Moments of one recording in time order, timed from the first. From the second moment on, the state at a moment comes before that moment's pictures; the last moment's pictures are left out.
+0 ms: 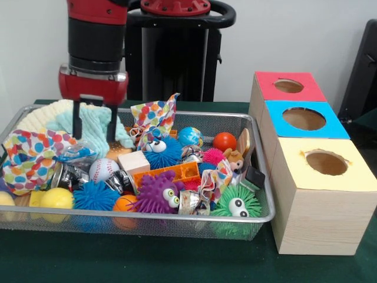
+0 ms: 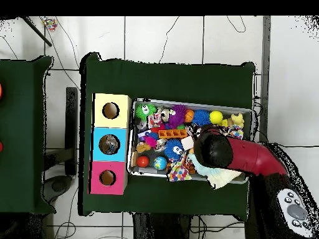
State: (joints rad) arm -0.56 -0.68 0.12 1.67 -0.33 0.35 1.49
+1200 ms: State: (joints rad) arm -0.71 -0.47 0.11 1.56 -0.33 0.26 1.49
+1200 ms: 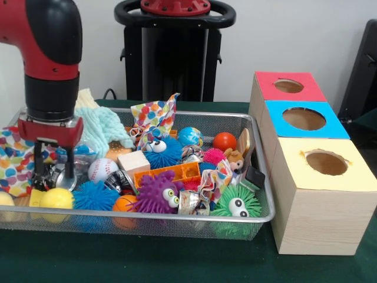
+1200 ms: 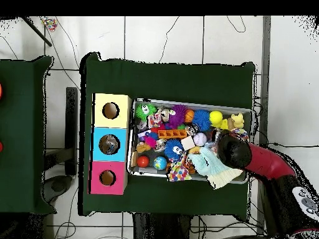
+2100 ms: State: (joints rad) arm -0.54 -0.63 0.04 1.63 -0.31 0.26 1.49
